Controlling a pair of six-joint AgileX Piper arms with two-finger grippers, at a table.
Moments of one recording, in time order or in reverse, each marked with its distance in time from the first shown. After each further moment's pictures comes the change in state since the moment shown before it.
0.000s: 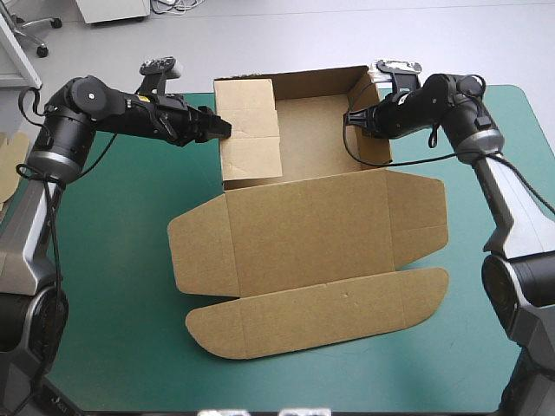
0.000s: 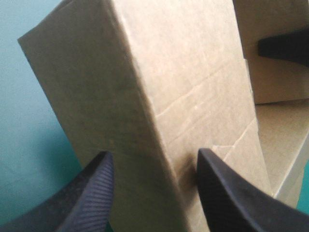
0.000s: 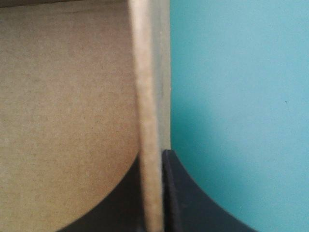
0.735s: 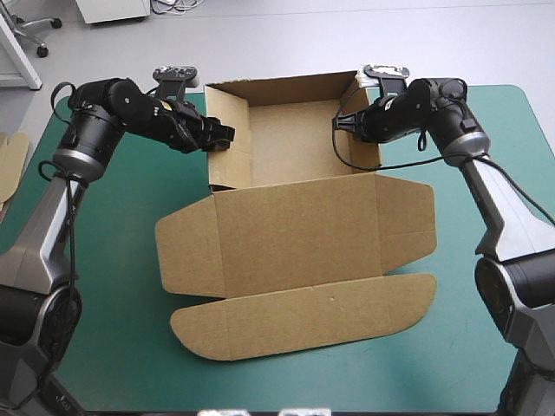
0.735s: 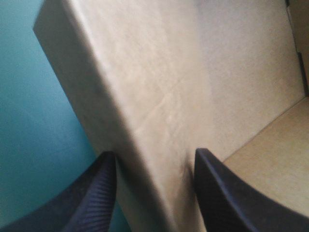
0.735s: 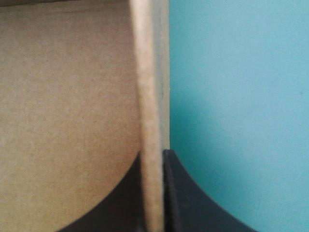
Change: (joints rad) left arm -0.112 0.030 -0.053 0.320 0.021 -0.188; right arm 0.058 0.005 0.000 -0.061 0.000 0.082
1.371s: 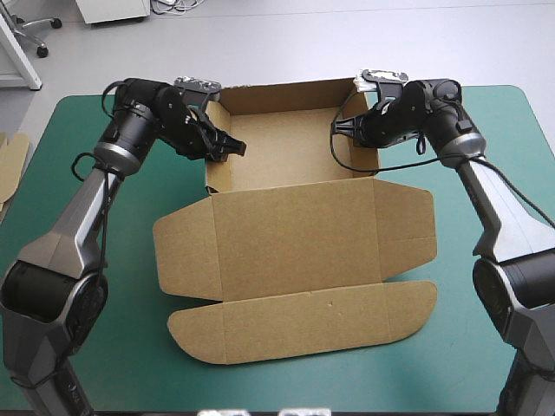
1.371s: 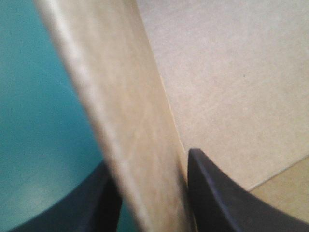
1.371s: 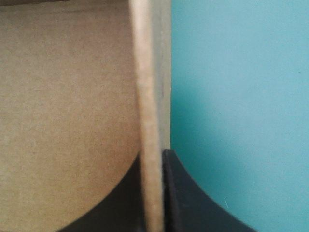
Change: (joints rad) left arm -0.098 0.111 -0.090 0.287 0.088 -0.108; right arm 0.014 0.002 0.000 -0.045 0.044 0.060
